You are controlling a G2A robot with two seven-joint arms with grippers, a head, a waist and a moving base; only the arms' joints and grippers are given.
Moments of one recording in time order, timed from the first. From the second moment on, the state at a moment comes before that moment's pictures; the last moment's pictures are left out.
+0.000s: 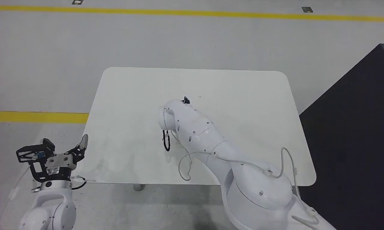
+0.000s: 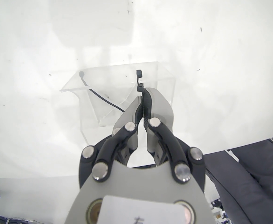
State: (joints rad) left arm 1.77 -1.16 -1.81 -1.89 1.15 0.05 0.03; right arm -0.21 -2.01 0.24 -0.16 -0.45 0.67 1.08
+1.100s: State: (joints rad) left arm 1.77 -1.16 -1.81 -1.89 1.15 0.05 0.03; right arm -0.17 -2.02 0.25 -0.24 -0.28 0.87 0.95
